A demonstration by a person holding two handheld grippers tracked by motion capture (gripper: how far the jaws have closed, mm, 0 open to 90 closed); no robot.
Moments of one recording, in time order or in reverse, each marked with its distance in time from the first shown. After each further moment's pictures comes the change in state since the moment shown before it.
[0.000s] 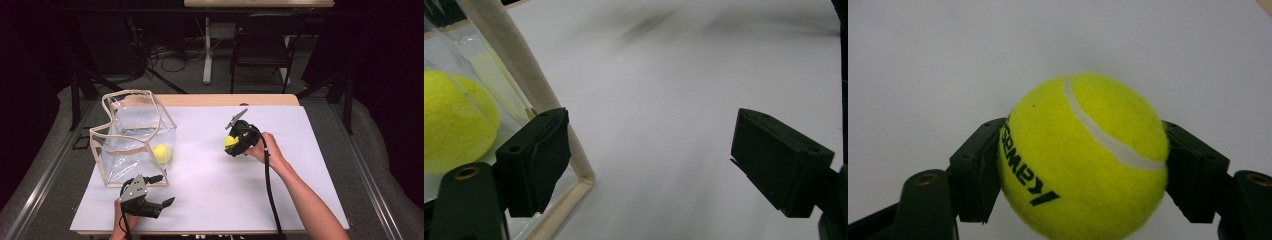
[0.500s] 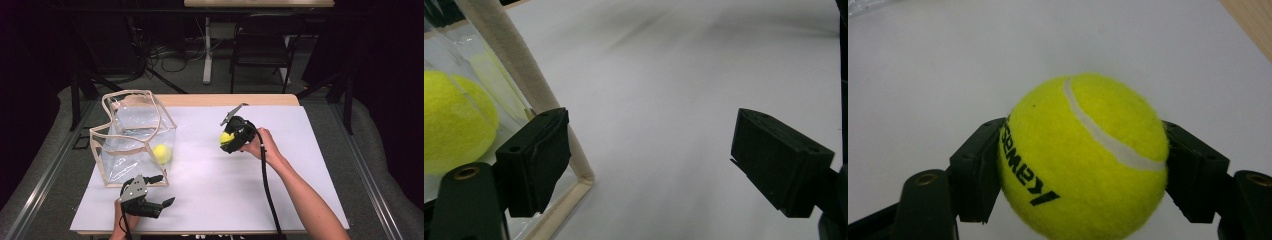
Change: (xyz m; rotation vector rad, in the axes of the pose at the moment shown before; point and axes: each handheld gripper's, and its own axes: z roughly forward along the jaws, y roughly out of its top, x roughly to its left) left arm 0.000 0.000 0.000 0.000 -0.001 -0.001; right arm 0.005 0.020 -0.008 -0.015 -0.001 -0.035
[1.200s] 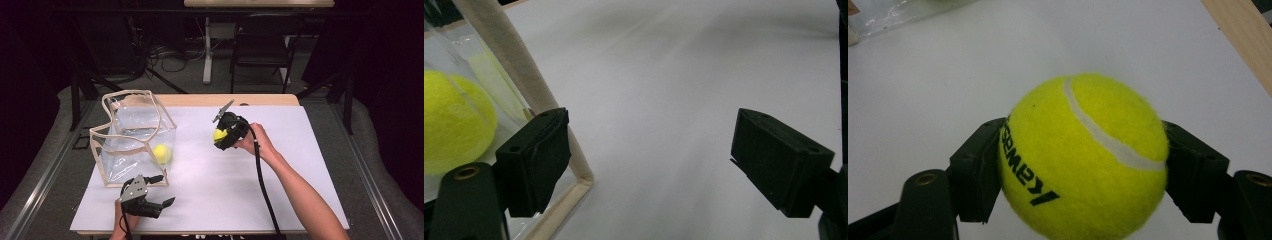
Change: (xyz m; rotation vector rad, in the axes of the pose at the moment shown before) left arm 0.000 0.000 0.000 -0.001 -0.004 0.000; right arm 0.006 0.024 -0.001 0.005 0.011 -0.033
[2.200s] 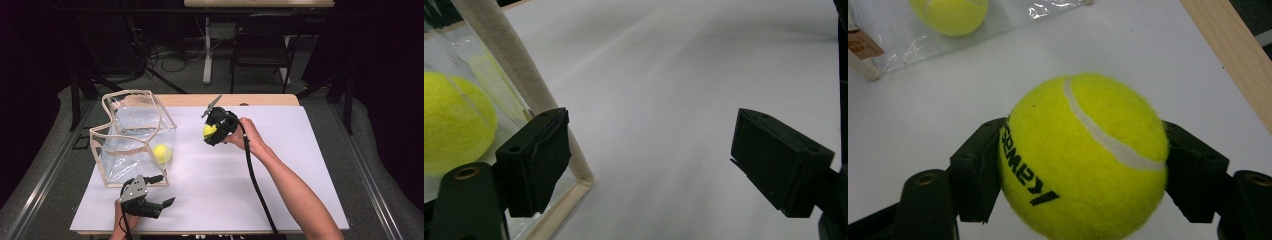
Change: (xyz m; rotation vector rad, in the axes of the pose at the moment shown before) left arm 0.000 0.000 -0.001 -0.003 0.002 0.000; right arm 0.007 0.033 0.003 -0.018 0.016 -0.029
